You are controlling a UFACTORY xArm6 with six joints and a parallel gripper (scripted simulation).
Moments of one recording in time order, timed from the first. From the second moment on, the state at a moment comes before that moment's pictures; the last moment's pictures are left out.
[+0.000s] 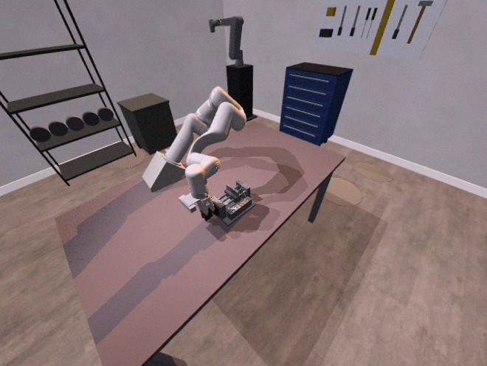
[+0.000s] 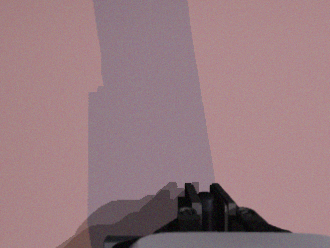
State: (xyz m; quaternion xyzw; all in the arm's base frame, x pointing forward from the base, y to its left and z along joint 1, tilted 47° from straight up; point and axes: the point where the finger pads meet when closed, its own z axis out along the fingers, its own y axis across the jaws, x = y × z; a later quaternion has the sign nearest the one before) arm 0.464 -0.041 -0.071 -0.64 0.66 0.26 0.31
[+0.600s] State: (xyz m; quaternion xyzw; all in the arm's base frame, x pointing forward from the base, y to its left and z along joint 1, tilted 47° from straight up) arm 0.481 -0.042 -0.070 -0.64 0.66 0.26 0.31
